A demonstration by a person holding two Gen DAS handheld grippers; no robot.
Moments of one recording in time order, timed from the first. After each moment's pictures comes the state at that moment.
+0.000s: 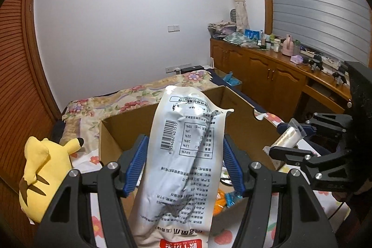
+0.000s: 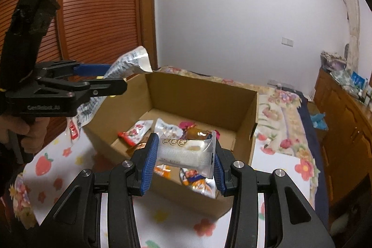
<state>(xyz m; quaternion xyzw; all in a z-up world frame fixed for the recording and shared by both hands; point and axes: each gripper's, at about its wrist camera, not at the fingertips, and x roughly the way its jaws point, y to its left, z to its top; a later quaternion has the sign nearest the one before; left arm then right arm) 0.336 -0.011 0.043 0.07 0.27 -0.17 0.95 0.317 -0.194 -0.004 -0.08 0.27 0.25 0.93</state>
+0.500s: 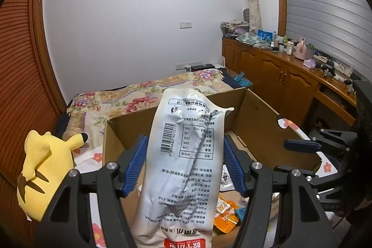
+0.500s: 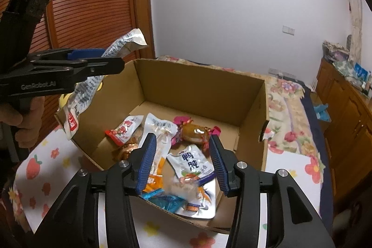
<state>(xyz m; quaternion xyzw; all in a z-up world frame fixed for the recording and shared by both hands) 0.365 -0.004 0.031 0.05 0.28 -0.14 0.95 0.355 -0.186 -0.028 -0.08 0.30 0.25 0.92</state>
